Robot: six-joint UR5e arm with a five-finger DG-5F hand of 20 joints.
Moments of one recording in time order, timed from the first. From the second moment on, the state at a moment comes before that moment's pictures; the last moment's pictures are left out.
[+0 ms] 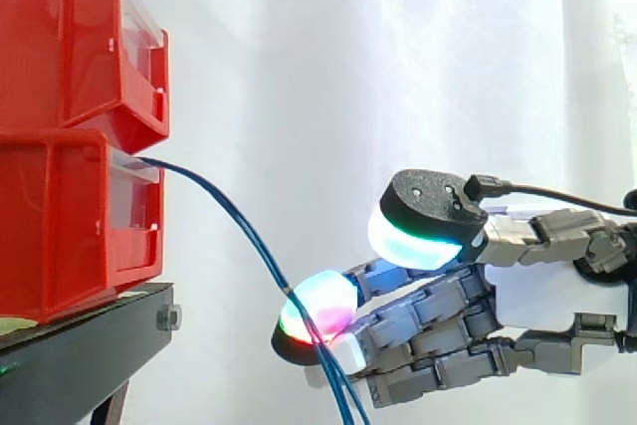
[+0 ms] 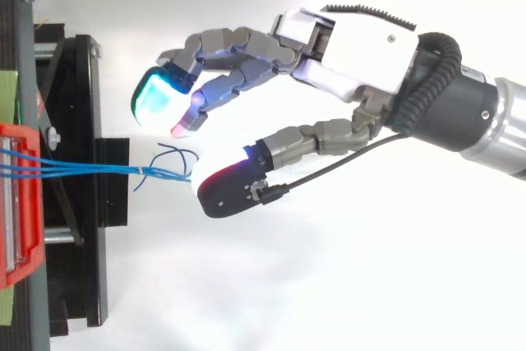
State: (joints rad) arm 0.14 -2.27 -1.37 -2.58 -1.11 -0.19
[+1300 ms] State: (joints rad) arm 0.16 -2.41 -1.27 -2.48 -1.16 -0.18
